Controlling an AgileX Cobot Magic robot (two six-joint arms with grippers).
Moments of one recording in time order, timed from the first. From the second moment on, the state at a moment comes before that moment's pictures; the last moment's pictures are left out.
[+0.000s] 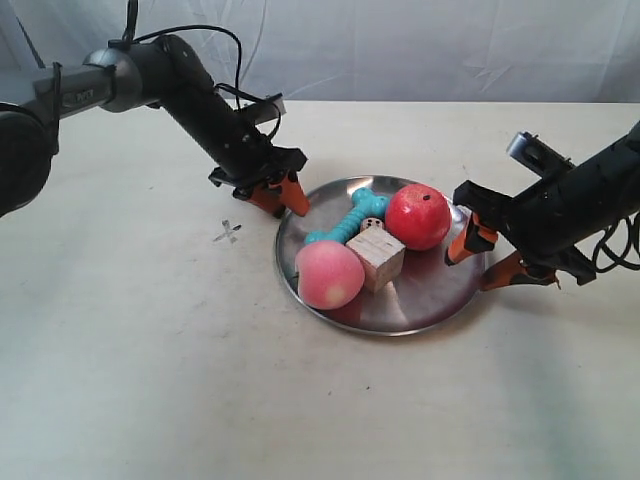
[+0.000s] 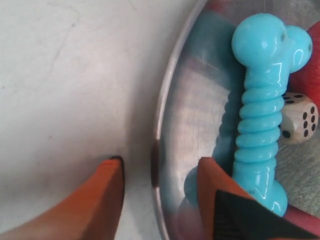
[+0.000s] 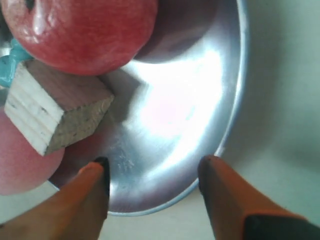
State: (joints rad) left arm -0.31 2.53 -2.06 -0.70 1.22 0.45; right arm -0.08 1.81 -0.92 0.83 0.76 -0.36
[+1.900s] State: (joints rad) left arm -0.37 2.53 -2.08 -0.60 1.22 0.39; right arm -0.06 1.90 -0.79 1.21 0.54 -0.52
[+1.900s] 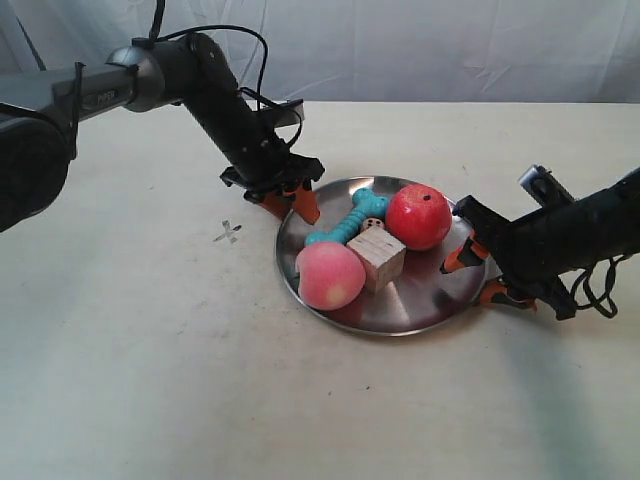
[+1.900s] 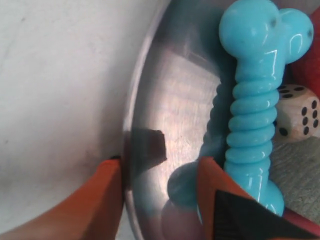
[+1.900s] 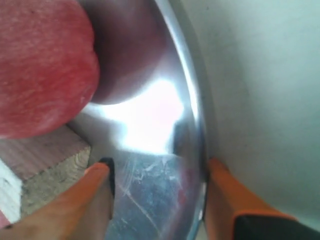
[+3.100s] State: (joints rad) left arm -0.35 2.52 -2.09 -0.53 1.18 0.36; right arm 0.06 1.90 -0.78 1.26 0.35 -0.50
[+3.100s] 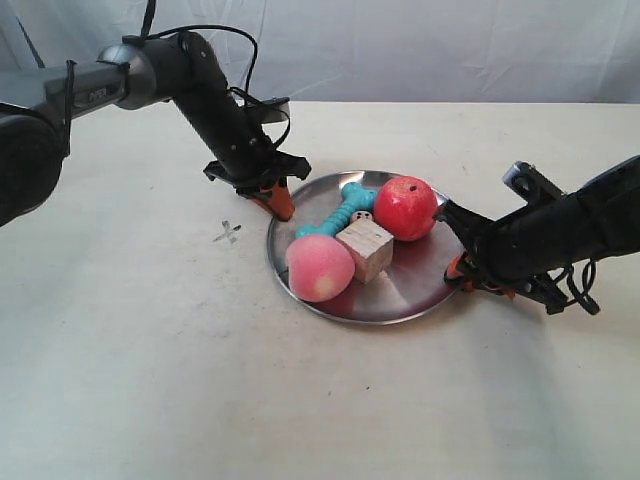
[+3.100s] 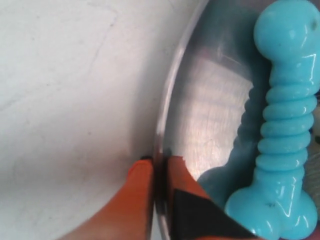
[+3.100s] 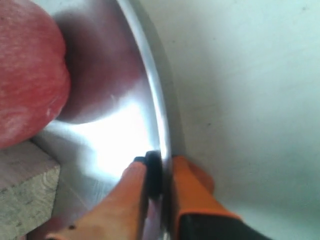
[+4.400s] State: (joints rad) left arm -0.37 2.30 -1.97 -0.19 1.19 0.31; right arm 0.06 1.89 -0.96 1.12 0.73 -0.43
